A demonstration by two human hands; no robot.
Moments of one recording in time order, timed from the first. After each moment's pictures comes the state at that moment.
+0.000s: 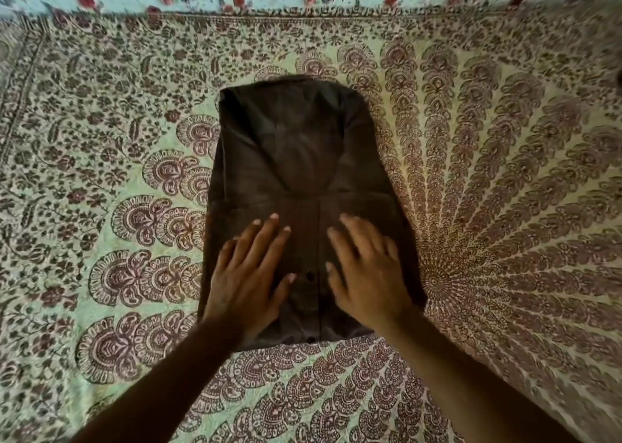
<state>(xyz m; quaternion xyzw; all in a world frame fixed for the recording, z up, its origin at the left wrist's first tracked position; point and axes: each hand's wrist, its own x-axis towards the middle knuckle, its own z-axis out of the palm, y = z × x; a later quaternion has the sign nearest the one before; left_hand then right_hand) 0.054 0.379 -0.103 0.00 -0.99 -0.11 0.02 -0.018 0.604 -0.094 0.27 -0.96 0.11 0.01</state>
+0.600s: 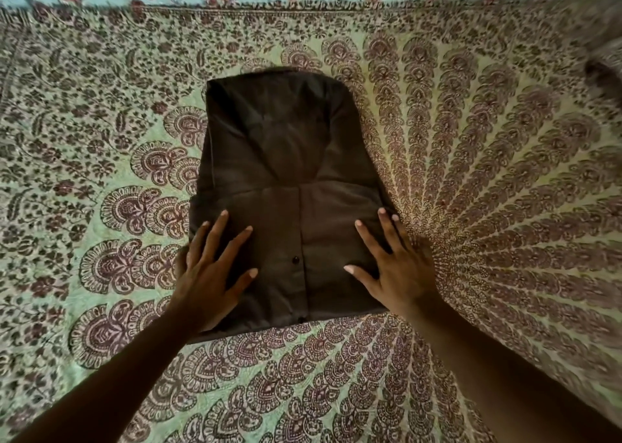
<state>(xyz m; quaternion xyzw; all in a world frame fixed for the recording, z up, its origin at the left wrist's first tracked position) 0.081 0.337 -0.118 0.04 -0.98 -0.17 -0.09 -0.013 0.679 -0.117 0.18 -0.98 0.00 -0.10</state>
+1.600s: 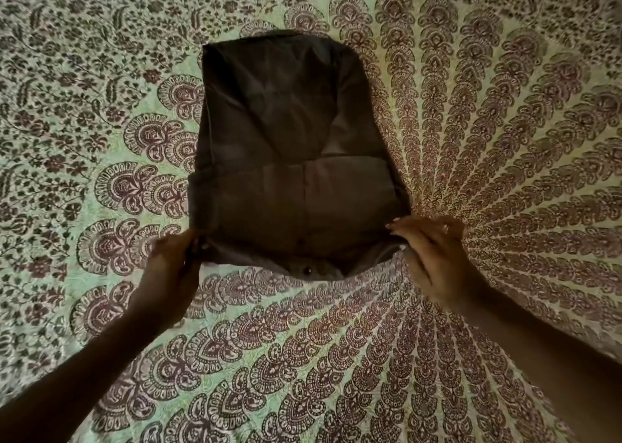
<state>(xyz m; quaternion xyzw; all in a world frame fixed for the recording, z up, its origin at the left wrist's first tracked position) 0.098 0.316 -0.078 0.06 -0.93 -0.35 0.03 -0.019 0.724 -0.097 0.36 -0.91 0.20 0.06</state>
